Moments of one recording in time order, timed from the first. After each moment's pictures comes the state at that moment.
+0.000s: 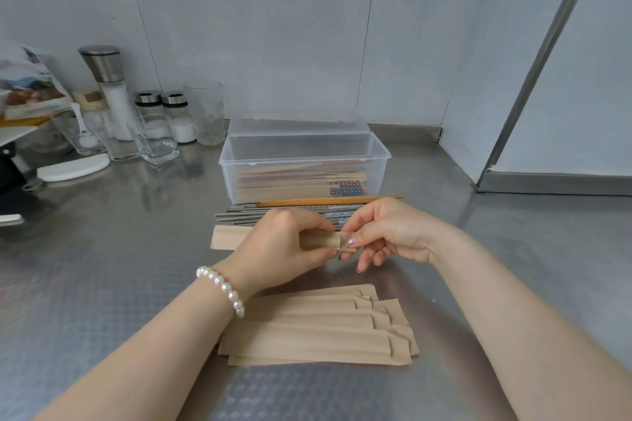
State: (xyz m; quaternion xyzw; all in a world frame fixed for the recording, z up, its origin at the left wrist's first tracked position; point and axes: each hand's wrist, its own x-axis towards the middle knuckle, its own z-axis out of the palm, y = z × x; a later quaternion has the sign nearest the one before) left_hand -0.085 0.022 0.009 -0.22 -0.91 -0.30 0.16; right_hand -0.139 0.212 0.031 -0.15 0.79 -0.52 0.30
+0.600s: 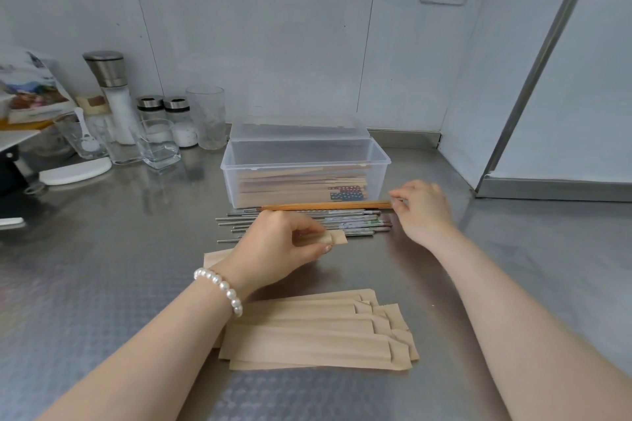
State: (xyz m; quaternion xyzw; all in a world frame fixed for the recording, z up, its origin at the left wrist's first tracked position) left_hand -0.091 0.017 0.006 -0.16 -0.92 -0.34 0.15; right_hand -0.195 0.245 -0.006 -0.06 0.97 -0.19 -0.13
